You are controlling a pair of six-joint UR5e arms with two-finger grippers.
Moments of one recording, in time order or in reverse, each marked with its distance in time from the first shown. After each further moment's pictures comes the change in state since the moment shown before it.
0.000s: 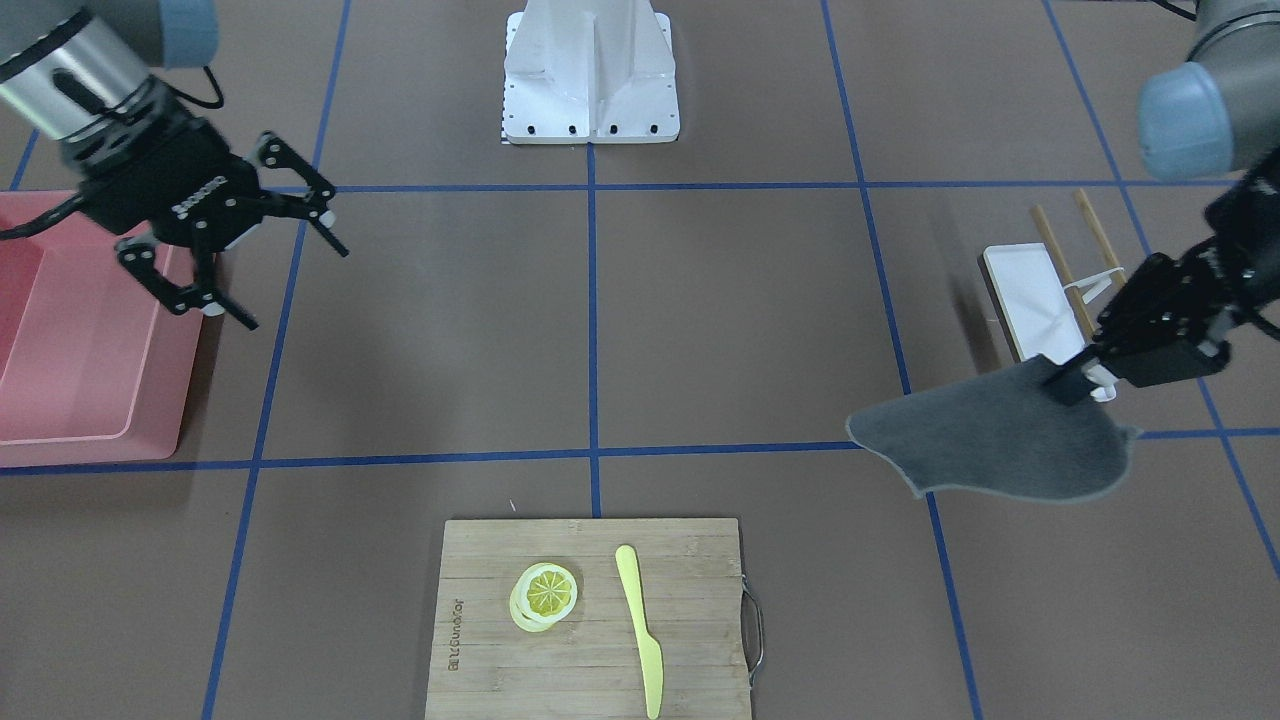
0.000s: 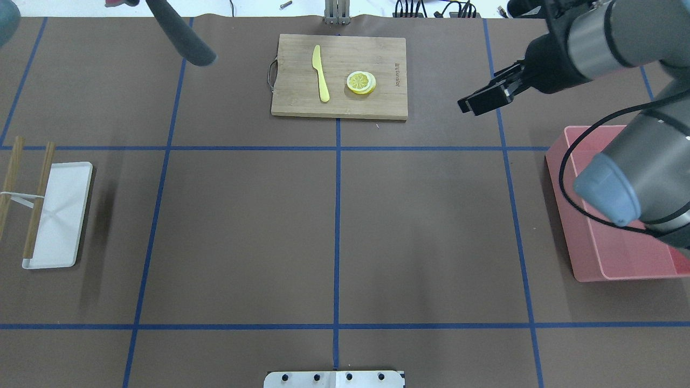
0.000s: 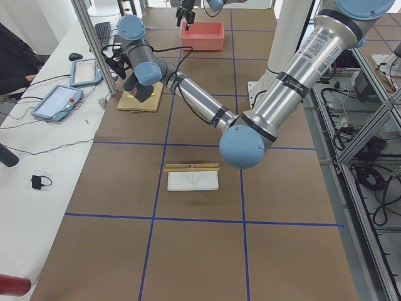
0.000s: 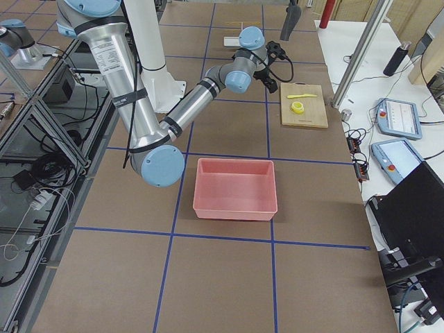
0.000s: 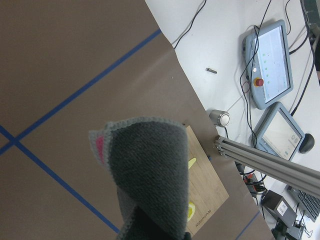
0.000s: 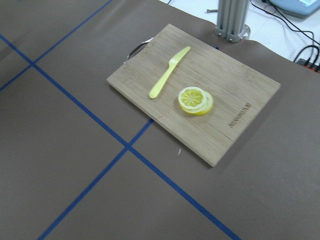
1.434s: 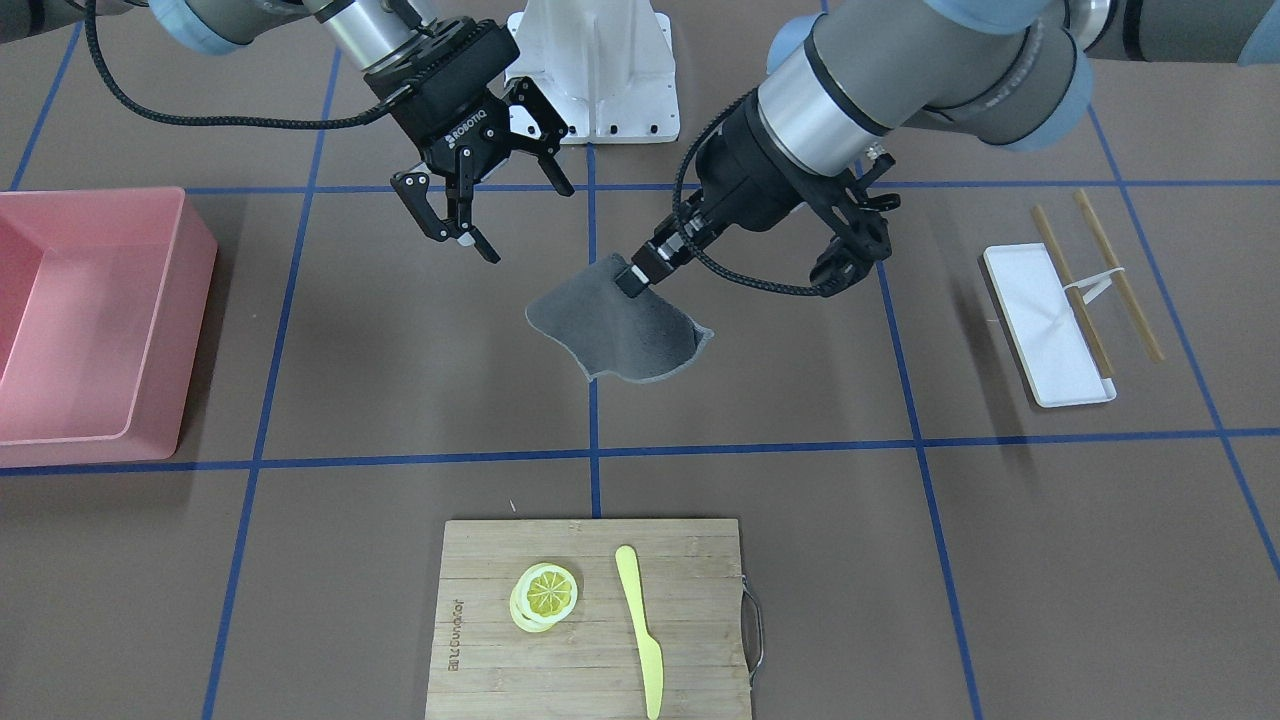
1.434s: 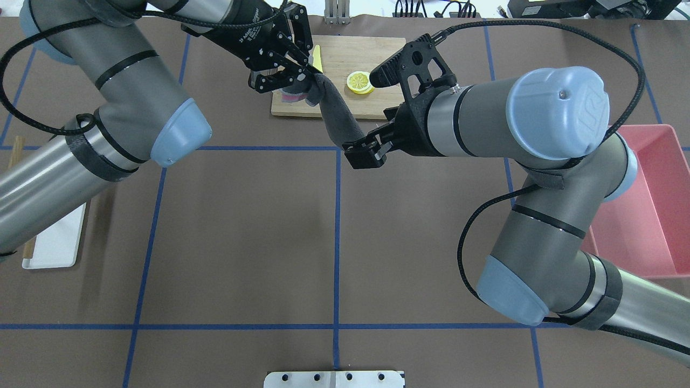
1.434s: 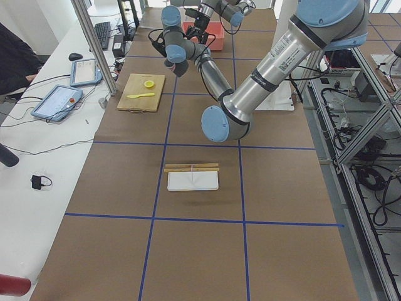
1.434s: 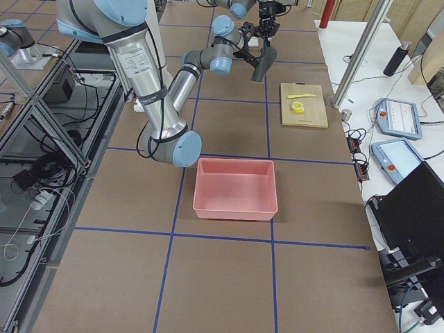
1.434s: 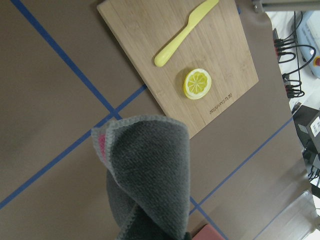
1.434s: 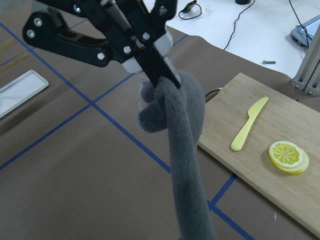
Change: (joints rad) left arm 0.385 -0.179 -0.033 0.000 0.160 -0.224; right arm -0.289 0.135 0.001 0.046 -0.348 0.092
